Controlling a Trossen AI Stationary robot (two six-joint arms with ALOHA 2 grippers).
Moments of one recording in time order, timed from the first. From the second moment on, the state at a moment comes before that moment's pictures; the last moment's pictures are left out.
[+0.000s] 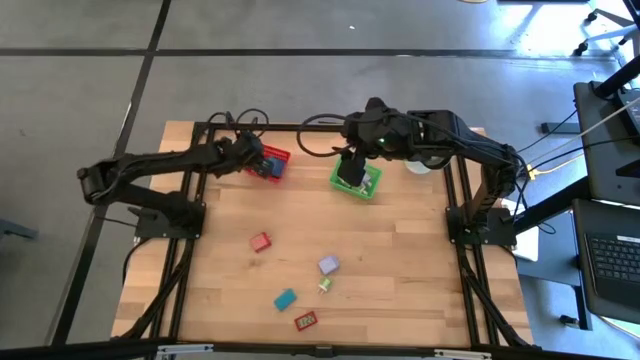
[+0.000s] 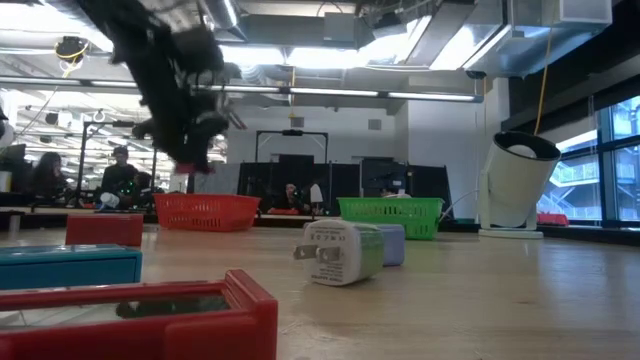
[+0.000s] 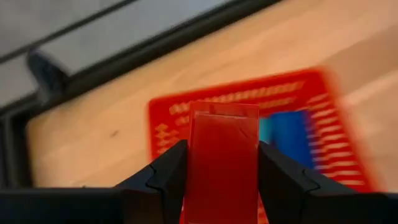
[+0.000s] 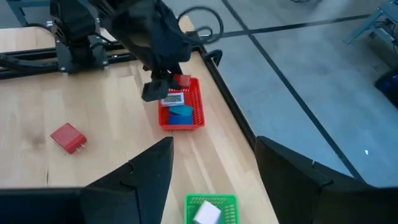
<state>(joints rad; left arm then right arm) 0.52 1.22 0.69 -0.44 -0.45 -0.46 0.02 1.80 2.32 -1.24 0.44 0.11</state>
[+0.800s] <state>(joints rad) 0.64 1.40 0.67 -0.41 -0.31 -0.51 0.02 1.80 2.32 -1.23 0.53 0.11</state>
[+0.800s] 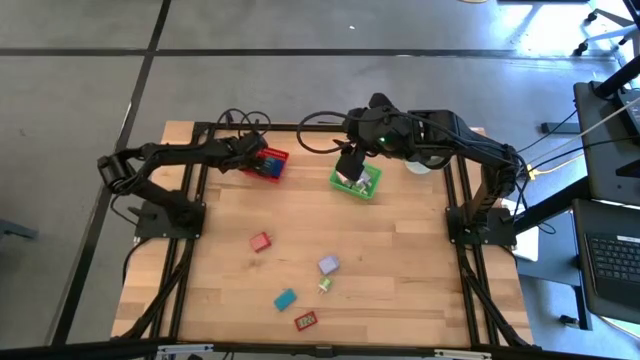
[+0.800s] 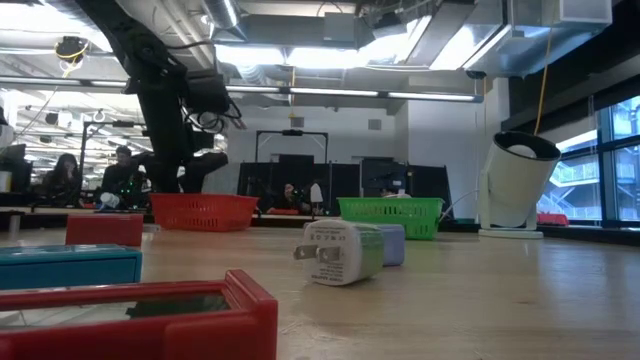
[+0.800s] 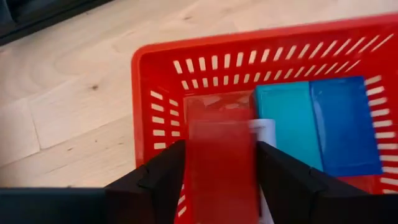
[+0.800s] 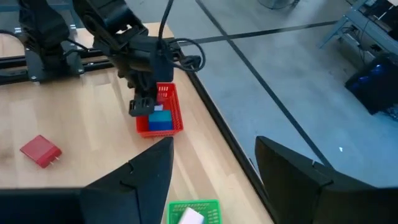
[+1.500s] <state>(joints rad) 0.50 1.12 0.78 -0.41 -0.08 -0.49 0.02 1.80 2.31 -1.37 0.40 0.09</state>
